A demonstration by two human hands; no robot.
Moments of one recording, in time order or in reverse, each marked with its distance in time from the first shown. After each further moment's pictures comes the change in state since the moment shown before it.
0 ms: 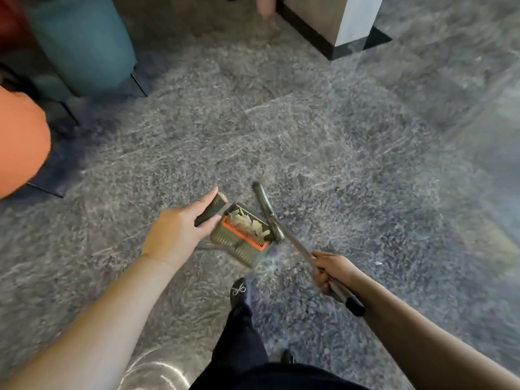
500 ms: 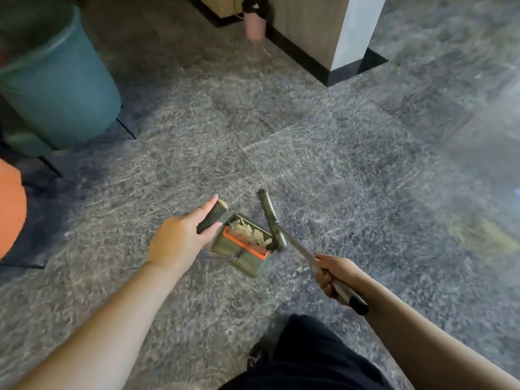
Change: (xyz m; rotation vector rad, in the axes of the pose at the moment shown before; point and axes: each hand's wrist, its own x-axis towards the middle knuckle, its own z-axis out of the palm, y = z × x) left_hand 0.313 -0.086 -0.001 0.014 -0.005 0.026; right_hand 0.138 -0.266 0.076 0.121 -0.018 0.059
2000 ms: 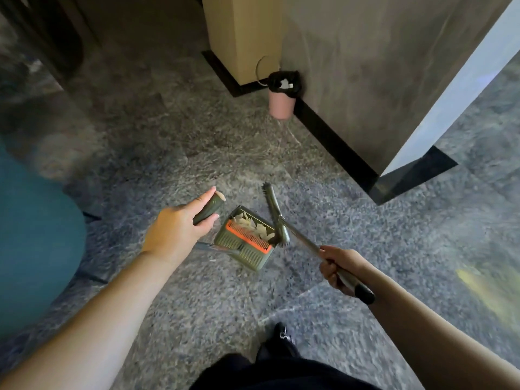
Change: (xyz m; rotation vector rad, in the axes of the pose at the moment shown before) left_hand 1.049 -0.195 0.039 0.007 0.130 0.015; right_hand 0.432 -0.976 0.250 -0.056 -0.024 -0.052
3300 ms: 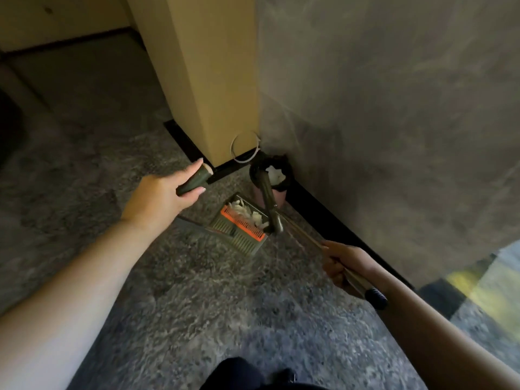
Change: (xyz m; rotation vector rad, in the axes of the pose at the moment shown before) left_hand 0.843 -0.113 0.108 -0.042 0.054 0.298; right_hand 0.311 -0.691 0.103 0.123 -0.034 -0.215
